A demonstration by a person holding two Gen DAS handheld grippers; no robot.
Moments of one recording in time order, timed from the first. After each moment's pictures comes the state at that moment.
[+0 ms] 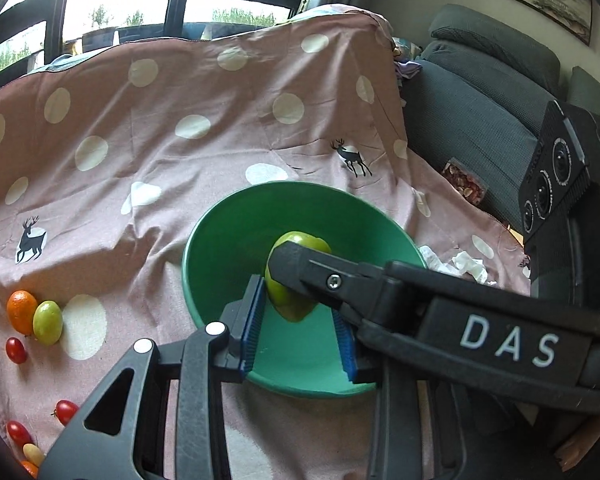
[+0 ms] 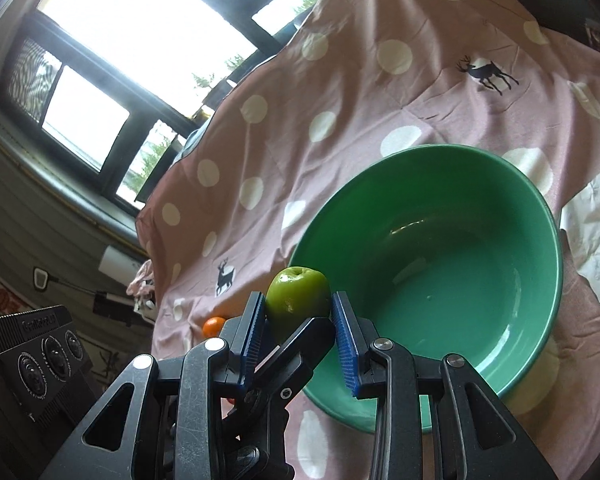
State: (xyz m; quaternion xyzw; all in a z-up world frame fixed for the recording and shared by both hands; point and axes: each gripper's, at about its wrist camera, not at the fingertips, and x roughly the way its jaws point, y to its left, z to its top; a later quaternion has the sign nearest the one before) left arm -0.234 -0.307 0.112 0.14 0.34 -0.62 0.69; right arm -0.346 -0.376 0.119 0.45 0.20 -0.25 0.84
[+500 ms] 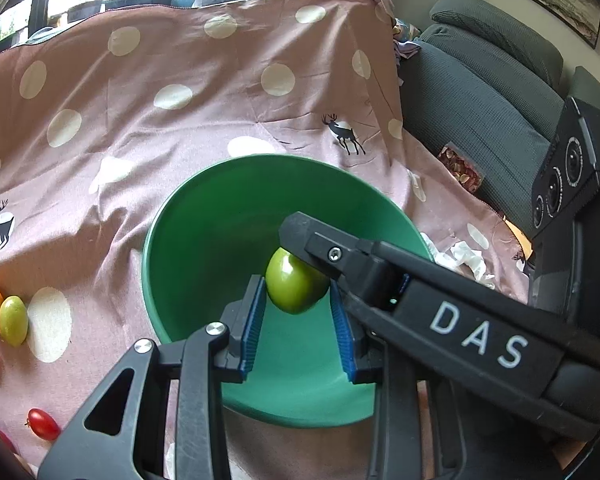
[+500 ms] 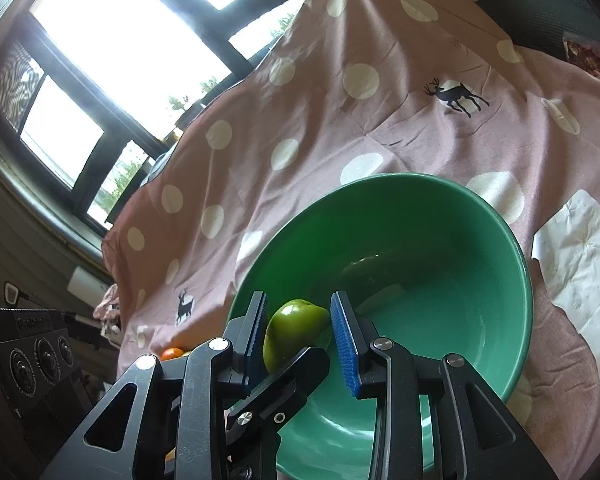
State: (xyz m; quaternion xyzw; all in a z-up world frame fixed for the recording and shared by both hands) left arm -0.232 -0.332 0.089 0.15 0.38 -0.63 0.66; right arm -0.347 -0.394 0.106 0.42 0.19 -0.32 0.83
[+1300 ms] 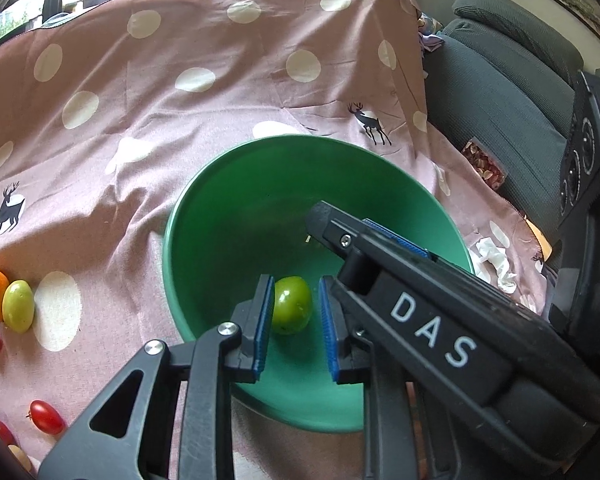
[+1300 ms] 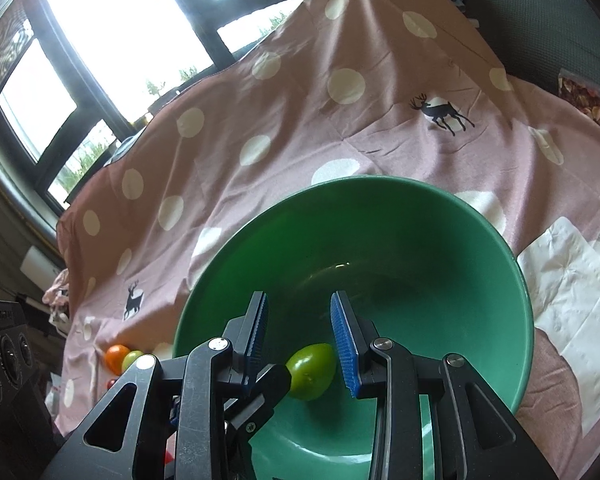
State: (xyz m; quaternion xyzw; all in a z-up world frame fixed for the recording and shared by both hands) left arm -0.219 -0.329 0.076 0.16 0.39 -0.60 0.68; right arm -0.327 -0.394 0.099 0.35 0.23 -0.38 0.82
